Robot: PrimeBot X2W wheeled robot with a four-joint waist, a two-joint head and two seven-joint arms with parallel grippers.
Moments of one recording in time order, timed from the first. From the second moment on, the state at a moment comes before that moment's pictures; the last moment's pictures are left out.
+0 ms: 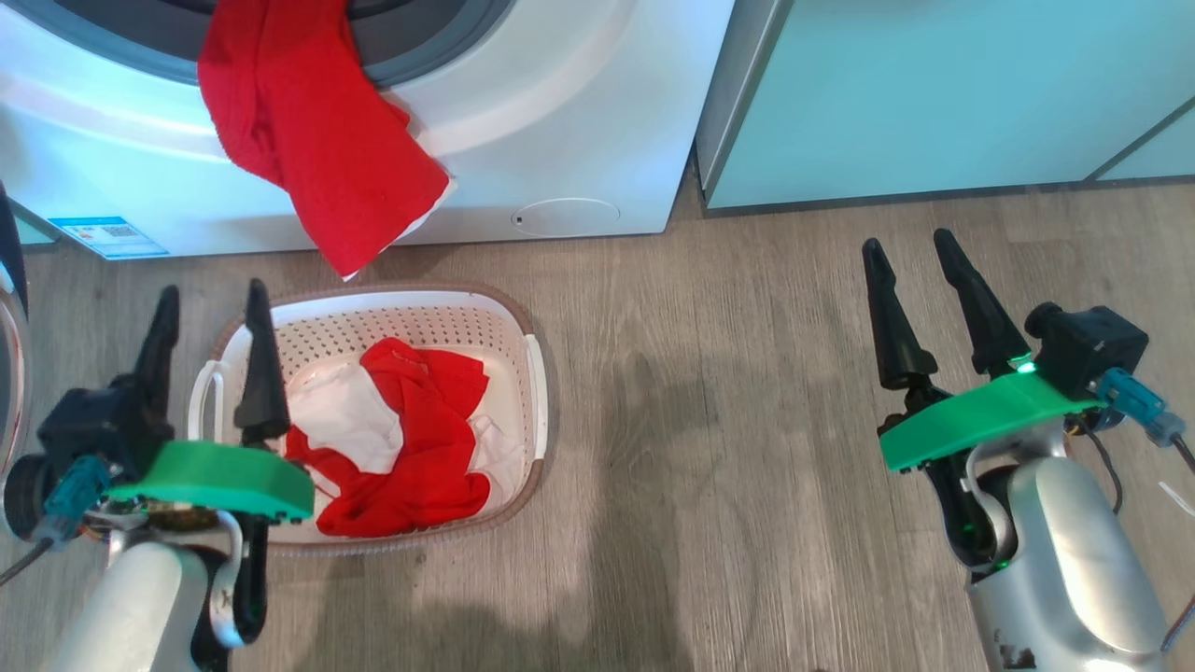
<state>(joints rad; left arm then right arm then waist) -0.16 0.37 -0.26 -0.04 -0.49 0.32 -0.22 -0.27 -0.05 0.04 0.23 0.30 0.13 -0.17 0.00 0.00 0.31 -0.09</state>
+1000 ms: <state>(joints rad) -0.43 0.39 -0.30 0.13 -0.55 0.21 -0.06 -0.30 -0.05 0.08 0.17 0.30 0.13 -0.17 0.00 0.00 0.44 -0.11</state>
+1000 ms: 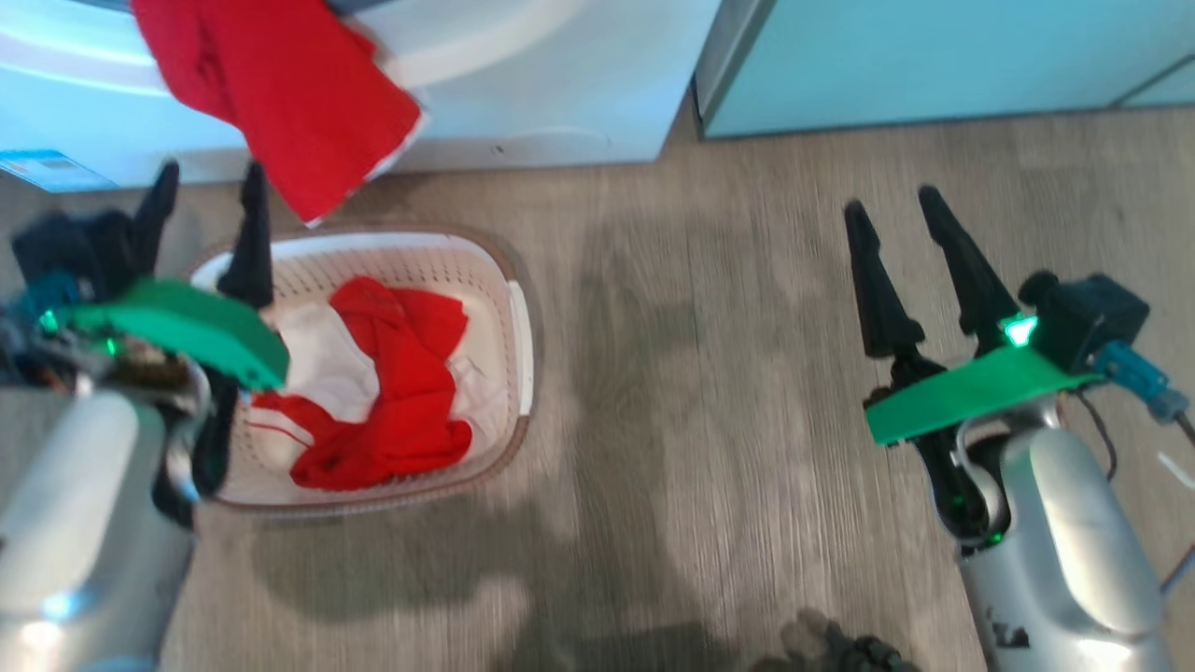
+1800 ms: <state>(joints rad) -0.89 0.48 -0.29 0.68 -0.62 0.04 0.10 -0.44 -0.05 0.18 0.21 0.37 0.13 -0.24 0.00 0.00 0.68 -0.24</state>
